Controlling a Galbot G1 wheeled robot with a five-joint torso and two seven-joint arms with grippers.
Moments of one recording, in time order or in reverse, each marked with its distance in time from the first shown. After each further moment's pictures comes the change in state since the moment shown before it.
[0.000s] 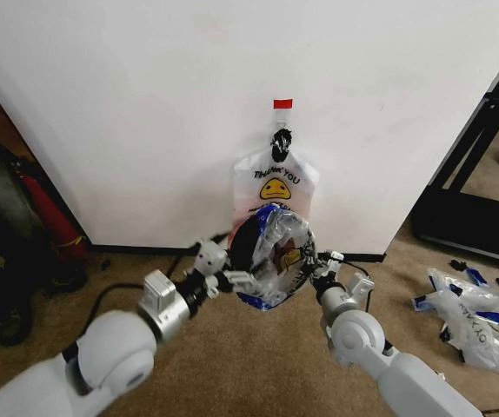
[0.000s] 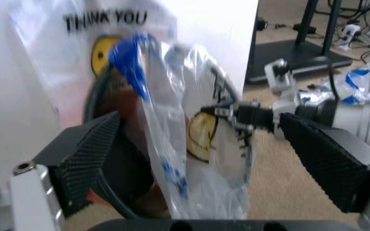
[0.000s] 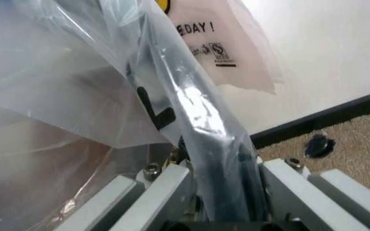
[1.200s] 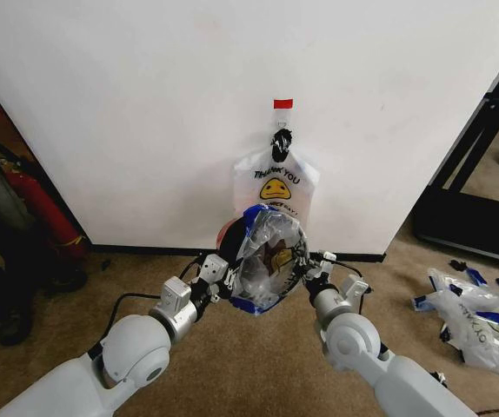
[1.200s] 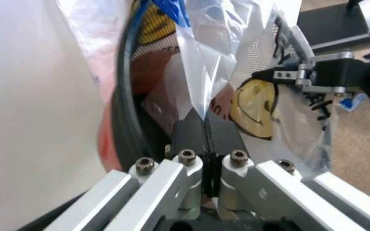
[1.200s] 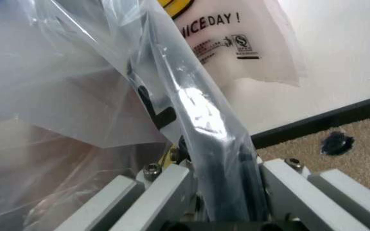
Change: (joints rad) left arm -0.027 -0.034 -0.001 0.114 0.107 0.029 -0.006; right arm -0.003 0.003 -0.017 0.027 -0.015 -0.012 -0.004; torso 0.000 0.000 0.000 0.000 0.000
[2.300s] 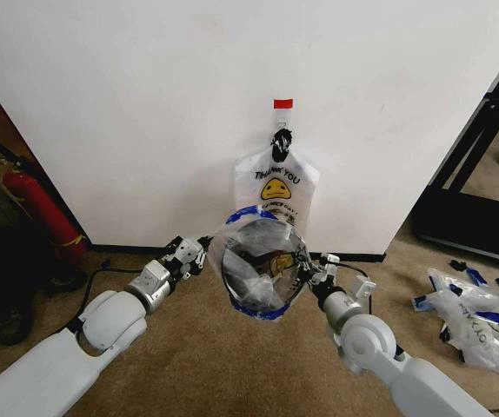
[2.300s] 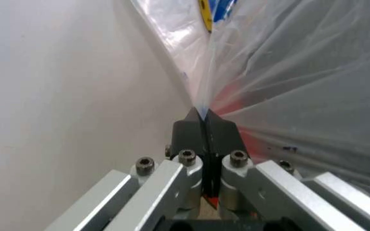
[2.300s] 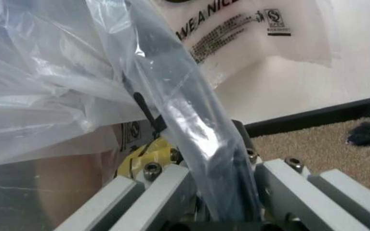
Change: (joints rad) left arm -0.050 0.020 -0.074 0.208 0.230 -0.128 0.146; right arm -0.047 -0.081 0.046 0.020 0.058 -0.074 -0.195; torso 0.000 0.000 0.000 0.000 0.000
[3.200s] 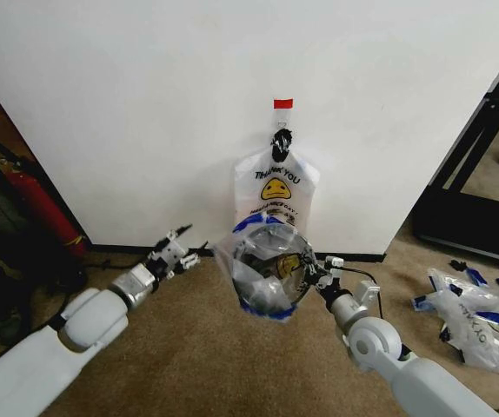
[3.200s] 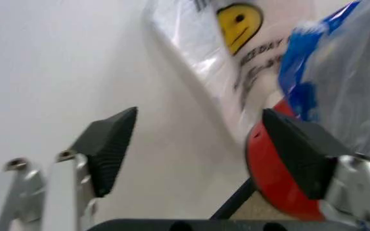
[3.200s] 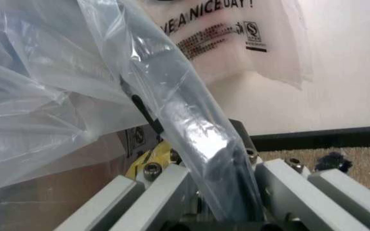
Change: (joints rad) left arm -0.019 0.063 -0.063 0.012 0.051 -0.093 0.069; right arm 0.014 0.005 -0.002 -0.154 -0.156 0.074 -0.143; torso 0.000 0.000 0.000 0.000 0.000
